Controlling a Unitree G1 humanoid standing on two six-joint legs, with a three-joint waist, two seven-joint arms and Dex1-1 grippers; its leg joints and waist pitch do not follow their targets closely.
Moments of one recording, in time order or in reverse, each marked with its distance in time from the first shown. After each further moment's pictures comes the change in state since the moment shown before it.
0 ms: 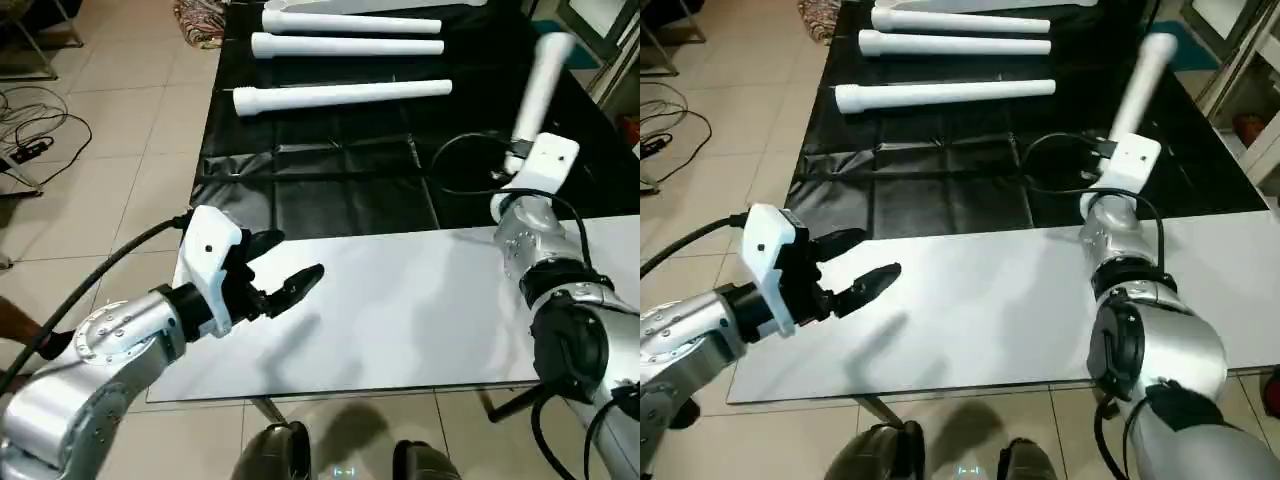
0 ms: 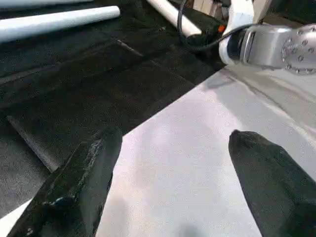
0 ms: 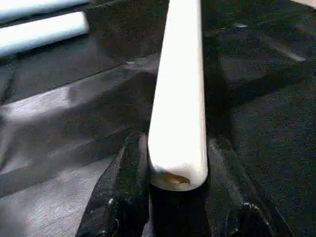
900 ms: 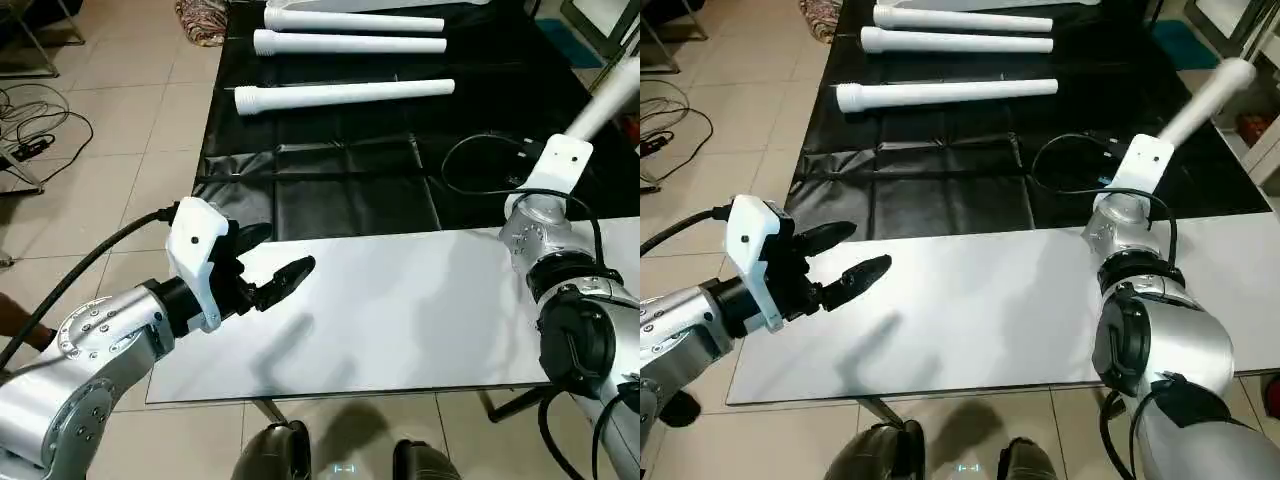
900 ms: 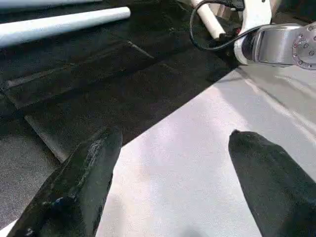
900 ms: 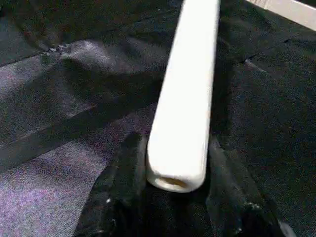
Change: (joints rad) left arm -0.011 0.014 0.074 -0.040 -0.032 0.077 0.002; right arm -0.040 -0.025 -0.001 0.005 -0.023 0.100 -0.250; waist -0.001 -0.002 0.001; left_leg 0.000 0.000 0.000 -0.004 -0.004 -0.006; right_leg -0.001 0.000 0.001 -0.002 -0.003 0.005
